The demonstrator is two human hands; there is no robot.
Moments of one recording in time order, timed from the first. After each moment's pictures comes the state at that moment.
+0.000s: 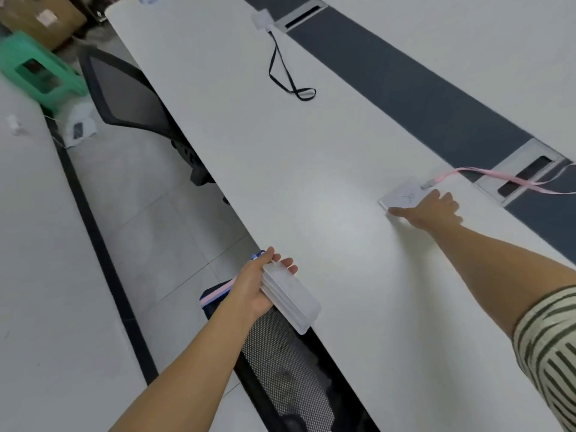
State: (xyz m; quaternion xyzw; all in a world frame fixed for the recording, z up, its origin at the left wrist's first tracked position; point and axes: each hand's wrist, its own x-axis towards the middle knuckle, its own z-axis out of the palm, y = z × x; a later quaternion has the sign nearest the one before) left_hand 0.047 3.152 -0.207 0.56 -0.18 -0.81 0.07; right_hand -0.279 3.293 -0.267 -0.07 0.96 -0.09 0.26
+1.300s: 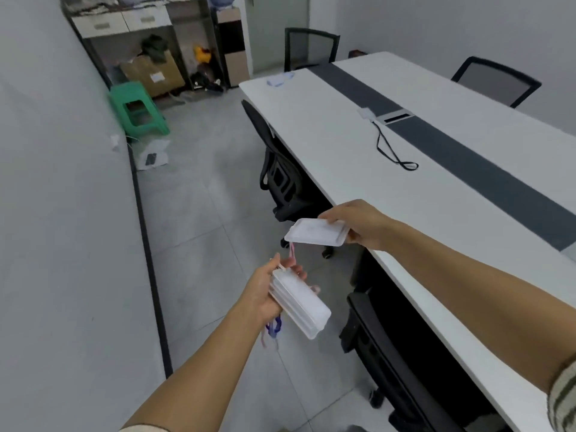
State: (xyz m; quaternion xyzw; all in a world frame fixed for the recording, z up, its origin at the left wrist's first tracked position) left_hand 0.358 3.005 -0.132 0.42 -0.17 -0.87 0.17; right_hand 0.145 3.052 -0.056 -0.26 0.70 -0.44 0.50
